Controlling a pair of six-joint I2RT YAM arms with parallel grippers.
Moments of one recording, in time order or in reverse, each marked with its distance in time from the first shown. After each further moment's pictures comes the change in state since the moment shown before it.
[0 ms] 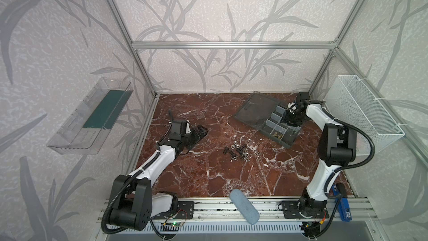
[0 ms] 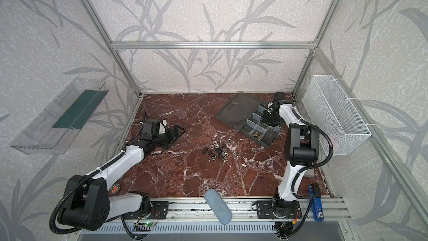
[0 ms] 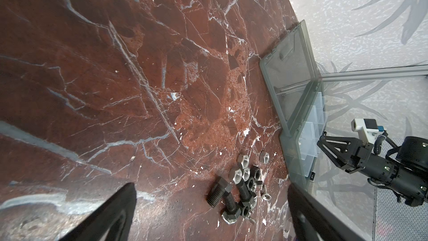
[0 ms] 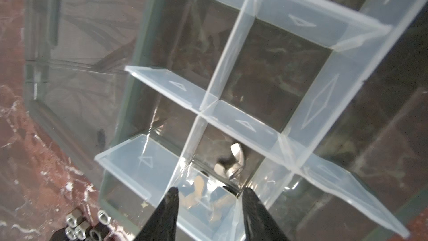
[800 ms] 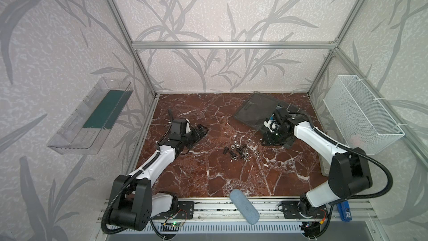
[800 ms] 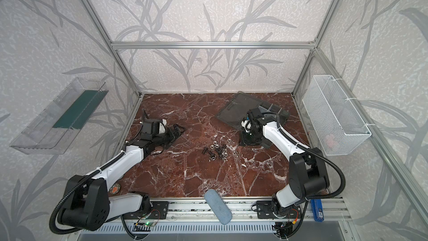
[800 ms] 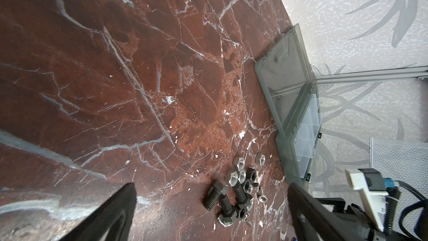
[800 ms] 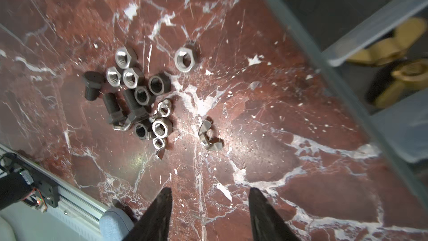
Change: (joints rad) left arm 0.000 0.002 -0.001 0.026 0.004 -0.011; right arm 0.422 -0.317 -0.366 -0.087 -0.005 -0.037
